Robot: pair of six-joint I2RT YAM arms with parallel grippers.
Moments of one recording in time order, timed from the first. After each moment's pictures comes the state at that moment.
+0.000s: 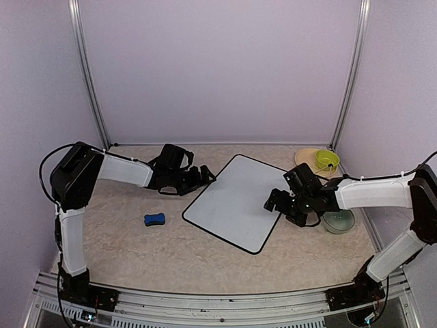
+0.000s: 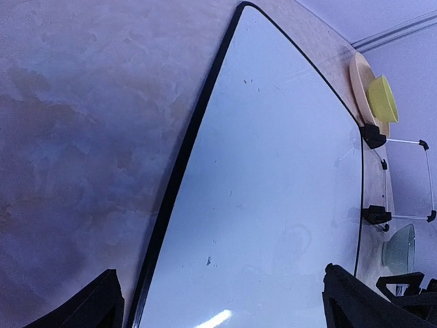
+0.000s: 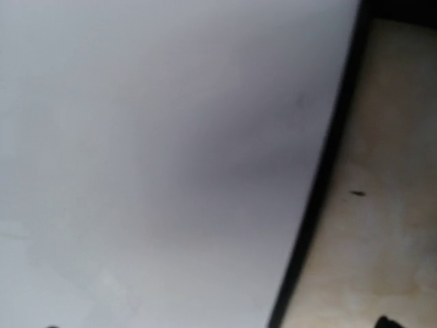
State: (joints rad) left arm -0.59 2.06 1.27 0.15 0.23 -0.71; right arm 0.68 1.48 0.80 -0.24 0.09 1.00
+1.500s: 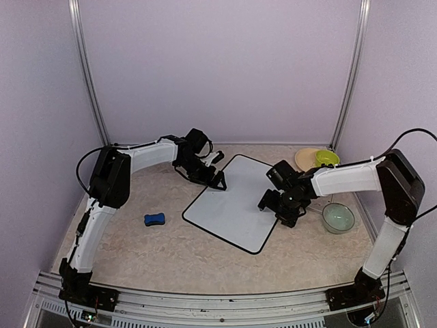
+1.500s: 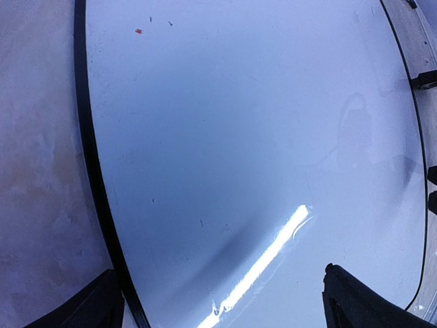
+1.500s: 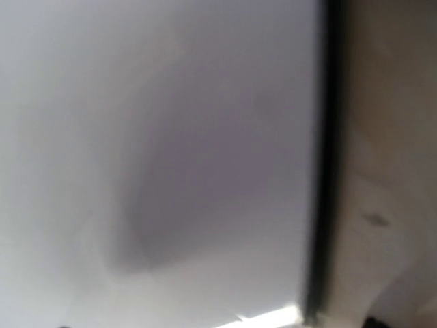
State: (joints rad) left arm -0.58 2.50 2.14 -0.74 0.42 -0.02; right arm 0.67 1.74 1.02 -0.42 0.08 1.20
